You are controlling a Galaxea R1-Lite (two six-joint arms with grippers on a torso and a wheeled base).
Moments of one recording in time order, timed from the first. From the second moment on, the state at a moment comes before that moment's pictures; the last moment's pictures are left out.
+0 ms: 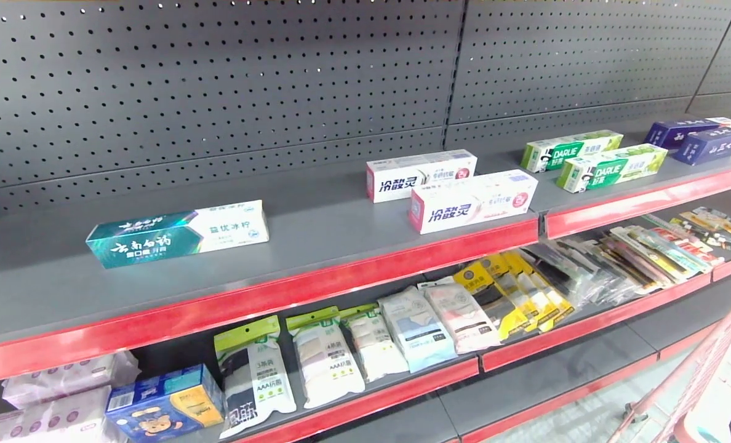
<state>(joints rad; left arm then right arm) 0.00 0.00 0.00 0.00 0.00 -0.01 -1.00 2.09 -0.45 -0.32 0.12 -1.57</state>
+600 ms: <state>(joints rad) 0.00 0.00 0.00 0.00 0.00 -0.01 -1.00 2.11 -0.57 -0.20 0.16 -1.57</state>
